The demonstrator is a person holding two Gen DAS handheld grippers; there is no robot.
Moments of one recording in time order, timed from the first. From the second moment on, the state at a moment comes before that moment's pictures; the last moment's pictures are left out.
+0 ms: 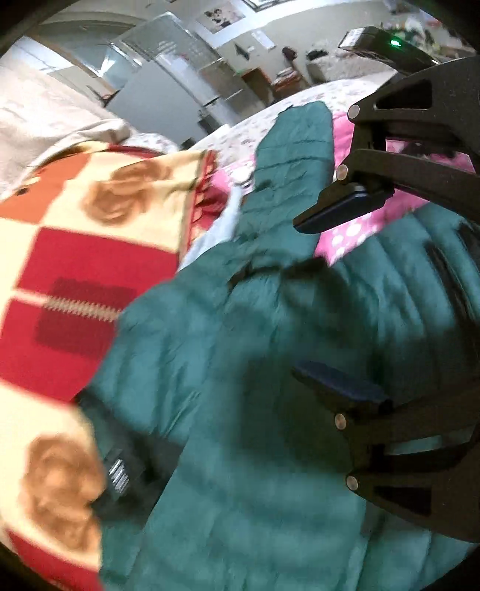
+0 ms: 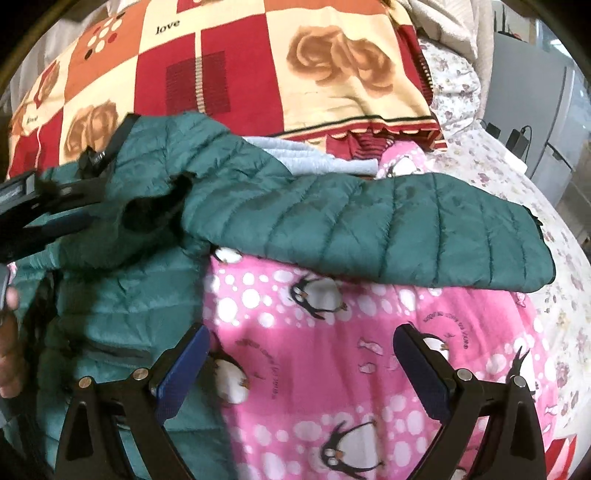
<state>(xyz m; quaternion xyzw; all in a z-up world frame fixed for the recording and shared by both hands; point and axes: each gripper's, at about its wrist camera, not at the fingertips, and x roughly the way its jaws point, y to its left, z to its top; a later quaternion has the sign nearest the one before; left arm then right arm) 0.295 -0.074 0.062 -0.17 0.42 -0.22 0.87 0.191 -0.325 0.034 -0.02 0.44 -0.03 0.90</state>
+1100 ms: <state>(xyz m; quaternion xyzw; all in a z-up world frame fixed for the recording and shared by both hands) 0.361 0.171 -0.020 -0.20 0.42 0.07 0.88 0.349 -0.201 -0.048 0.00 0.50 0.14 0.85</state>
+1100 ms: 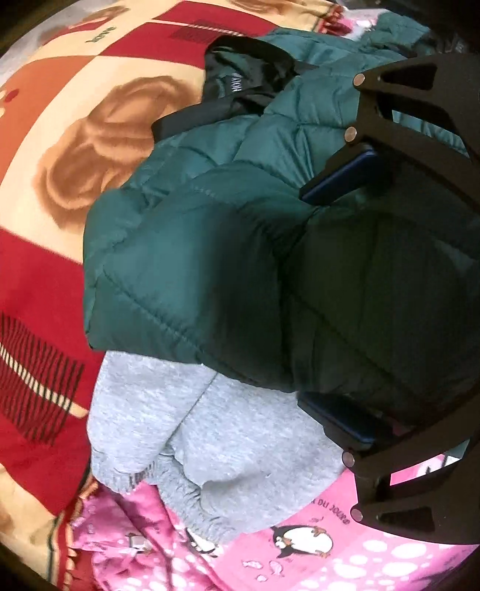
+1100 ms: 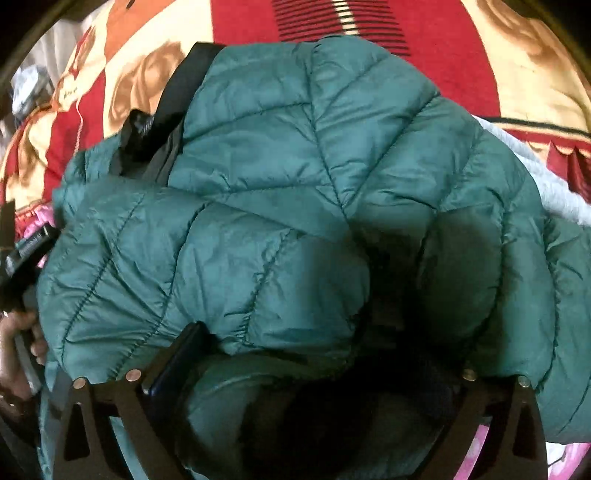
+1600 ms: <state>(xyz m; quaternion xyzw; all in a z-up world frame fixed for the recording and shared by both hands) 0.282 0.095 0.042 -0.13 0.38 -0.02 0.92 0.294 -0.138 0.010 -0.02 0.44 0.21 0.87</state>
